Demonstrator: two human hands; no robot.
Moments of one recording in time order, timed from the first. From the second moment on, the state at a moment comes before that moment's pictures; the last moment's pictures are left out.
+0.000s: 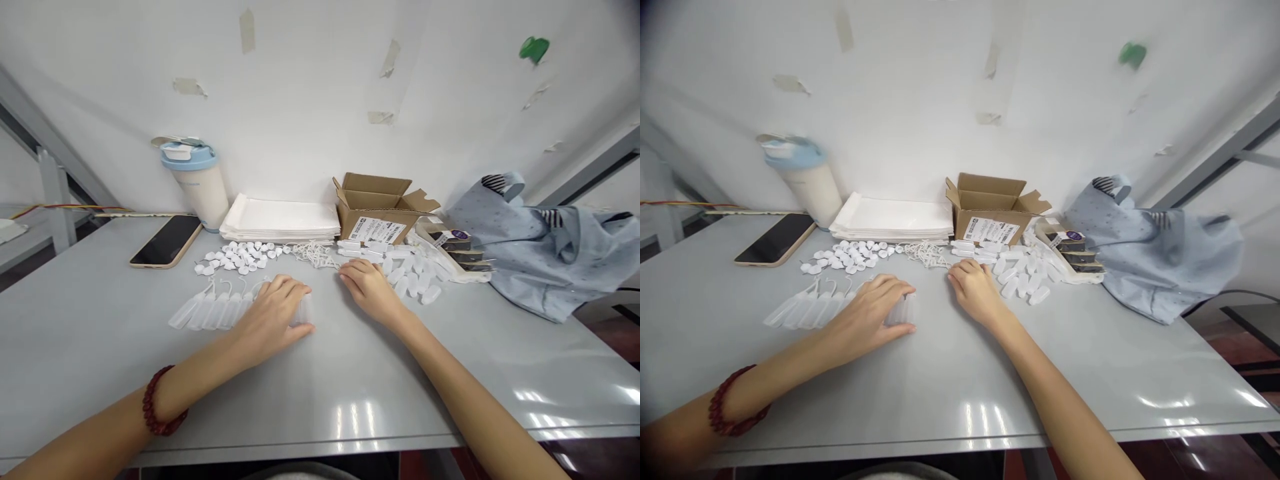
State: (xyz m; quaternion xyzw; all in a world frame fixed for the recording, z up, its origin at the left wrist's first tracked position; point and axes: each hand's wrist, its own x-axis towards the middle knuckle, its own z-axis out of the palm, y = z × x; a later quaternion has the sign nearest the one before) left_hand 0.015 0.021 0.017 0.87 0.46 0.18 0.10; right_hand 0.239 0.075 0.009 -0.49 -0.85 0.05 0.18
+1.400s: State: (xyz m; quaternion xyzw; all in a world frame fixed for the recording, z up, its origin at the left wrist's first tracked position) left_hand 0.011 0.019 0.025 0.90 0.40 0.15 0.09; right_hand 0.244 0.070 0.004 -0.56 -0.79 0.12 0.21
